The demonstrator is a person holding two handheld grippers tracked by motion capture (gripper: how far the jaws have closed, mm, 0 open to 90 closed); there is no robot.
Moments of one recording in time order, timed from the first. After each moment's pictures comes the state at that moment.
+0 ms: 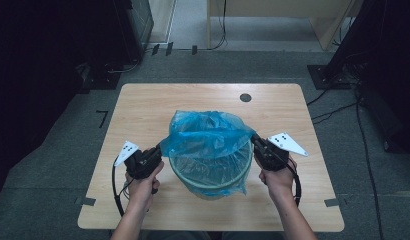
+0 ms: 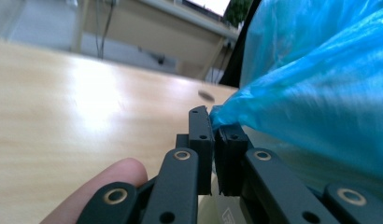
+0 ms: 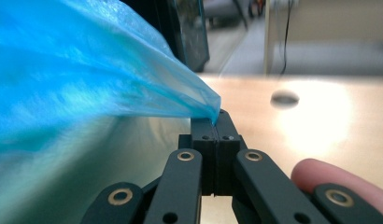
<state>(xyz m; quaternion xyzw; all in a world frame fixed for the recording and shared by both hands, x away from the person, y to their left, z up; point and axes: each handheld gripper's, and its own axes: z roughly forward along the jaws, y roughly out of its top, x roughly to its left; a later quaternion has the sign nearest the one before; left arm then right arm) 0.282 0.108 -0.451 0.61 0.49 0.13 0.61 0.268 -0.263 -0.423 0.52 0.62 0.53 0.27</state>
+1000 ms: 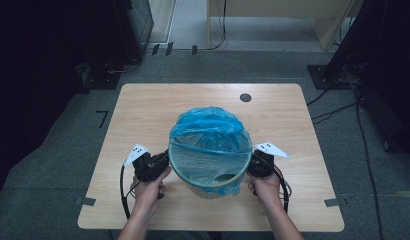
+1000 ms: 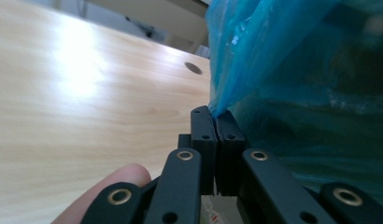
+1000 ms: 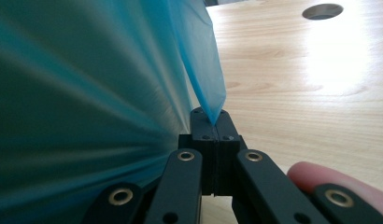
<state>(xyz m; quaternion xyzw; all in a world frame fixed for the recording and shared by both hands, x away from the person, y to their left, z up) 0.273 0.098 -0.456 0.63 0.49 0.12 0.59 0.273 -0.244 -0.481 0.56 0.64 0.50 0.19</state>
